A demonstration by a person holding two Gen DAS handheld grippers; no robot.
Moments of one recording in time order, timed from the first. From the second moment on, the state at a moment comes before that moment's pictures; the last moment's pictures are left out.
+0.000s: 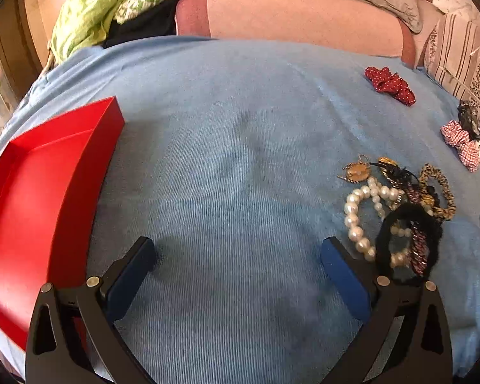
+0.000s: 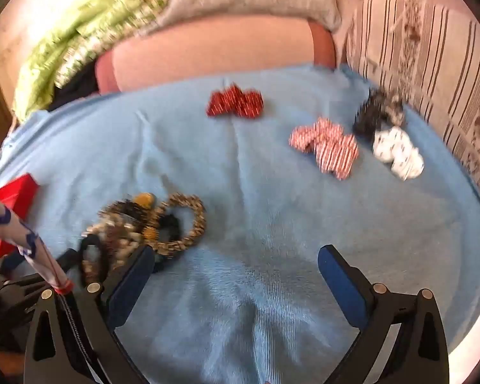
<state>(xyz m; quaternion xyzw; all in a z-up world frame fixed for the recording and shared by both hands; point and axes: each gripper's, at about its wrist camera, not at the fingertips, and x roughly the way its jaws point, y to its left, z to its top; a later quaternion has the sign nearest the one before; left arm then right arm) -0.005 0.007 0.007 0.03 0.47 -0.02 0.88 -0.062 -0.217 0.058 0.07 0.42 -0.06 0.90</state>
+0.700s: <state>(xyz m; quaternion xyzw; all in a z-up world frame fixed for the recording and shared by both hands) -0.151 -0.002 0.087 0.05 0.29 -0.02 0.96 -0.131 -0.222 0.090 0.10 0.38 -0.01 0.92</state>
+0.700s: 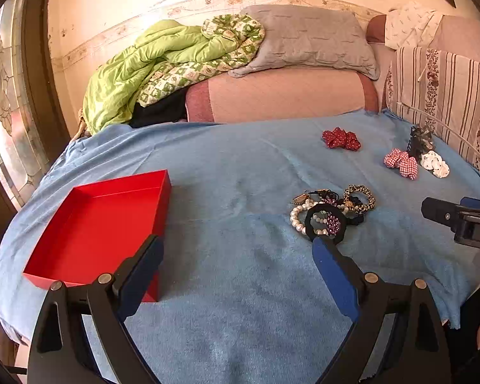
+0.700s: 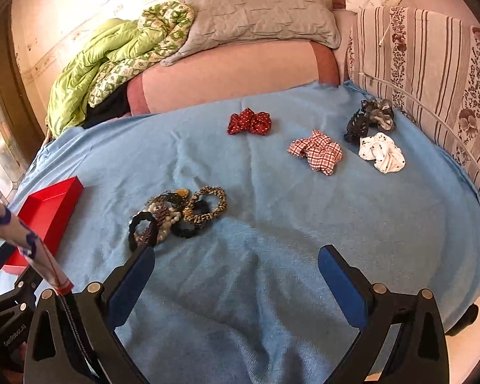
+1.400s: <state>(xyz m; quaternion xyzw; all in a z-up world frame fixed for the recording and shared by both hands) -0.152 -0.014 0.091 0.10 0.30 -0.01 0.95 -0.134 -0.218 0.091 0.10 0.38 0.01 0.92</state>
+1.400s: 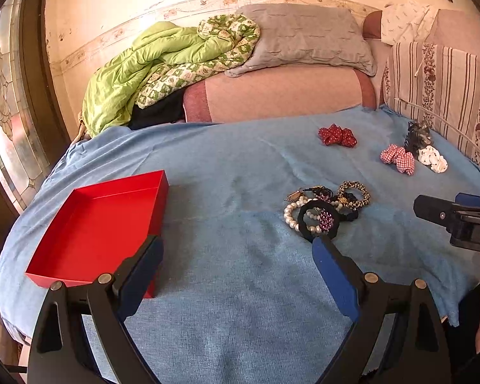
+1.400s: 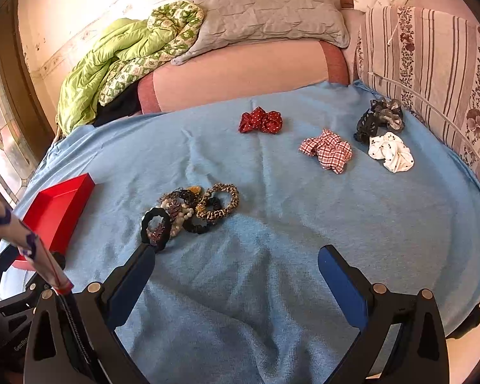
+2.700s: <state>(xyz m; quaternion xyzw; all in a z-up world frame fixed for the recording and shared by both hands) -0.094 -0.001 0.076 0.02 0.37 -0.10 0.92 -0.104 -0.227 0.073 0.16 0.42 0.07 0.89</state>
